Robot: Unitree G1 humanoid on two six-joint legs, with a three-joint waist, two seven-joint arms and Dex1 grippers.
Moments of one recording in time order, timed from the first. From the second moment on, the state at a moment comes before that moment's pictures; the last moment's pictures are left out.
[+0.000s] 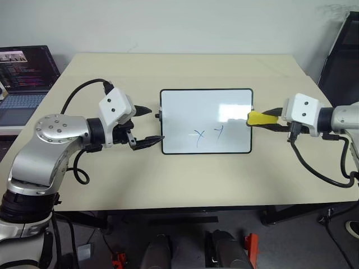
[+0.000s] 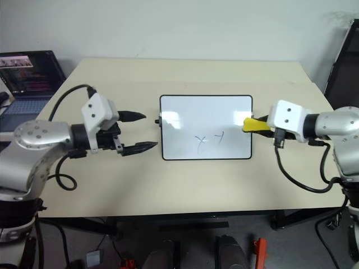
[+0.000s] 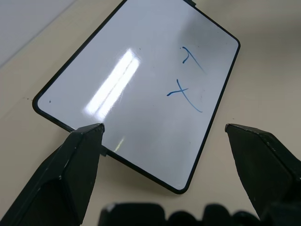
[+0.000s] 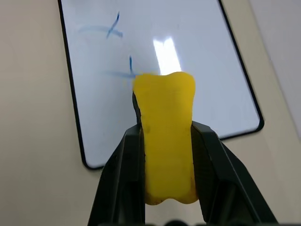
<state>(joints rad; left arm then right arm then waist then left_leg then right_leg) -0.51 0.90 0.04 -0.31 -0.41 0.60 -0.96 -0.67 -0.89 0.05 -0.10 0.08 0.23 1.12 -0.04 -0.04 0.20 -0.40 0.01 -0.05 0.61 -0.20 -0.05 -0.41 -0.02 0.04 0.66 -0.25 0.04</state>
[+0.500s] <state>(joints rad) -0.43 0.90 0.07 -0.28 -0.40 0.53 -0.96 -0.94 -0.38 0.42 0.21 -0.20 0.16 0.78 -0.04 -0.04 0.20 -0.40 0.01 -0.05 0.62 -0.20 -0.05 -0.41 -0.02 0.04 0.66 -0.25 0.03</state>
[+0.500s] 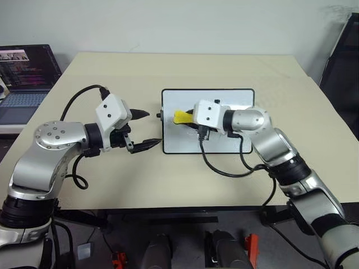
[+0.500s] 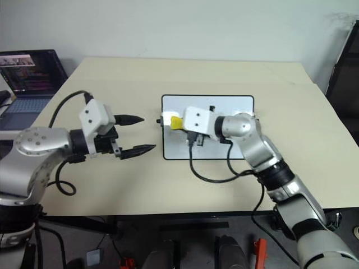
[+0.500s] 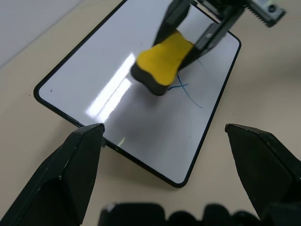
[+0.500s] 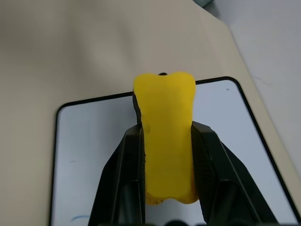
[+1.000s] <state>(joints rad) -0.38 0.90 0.08 -0.31 -0.41 0.52 -0.95 -1.01 -0.26 0.38 0.78 -0.24 -0.24 0.62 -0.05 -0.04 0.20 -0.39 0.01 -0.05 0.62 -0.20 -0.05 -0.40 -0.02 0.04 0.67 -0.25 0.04</state>
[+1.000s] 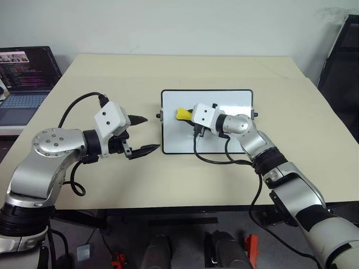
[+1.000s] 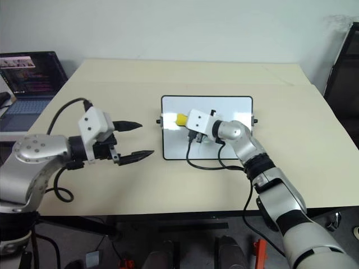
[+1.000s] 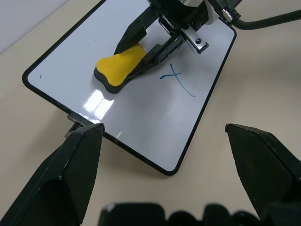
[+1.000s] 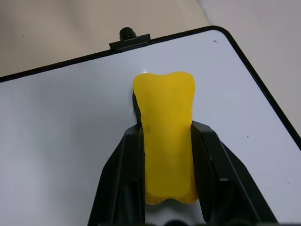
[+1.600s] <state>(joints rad) -0.38 0.91 0.09 -0.32 -0.41 0.54 -0.95 -0.81 -0.38 0.43 0.67 -0.27 -0.34 0.83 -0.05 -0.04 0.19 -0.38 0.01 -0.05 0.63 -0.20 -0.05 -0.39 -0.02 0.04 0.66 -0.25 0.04</state>
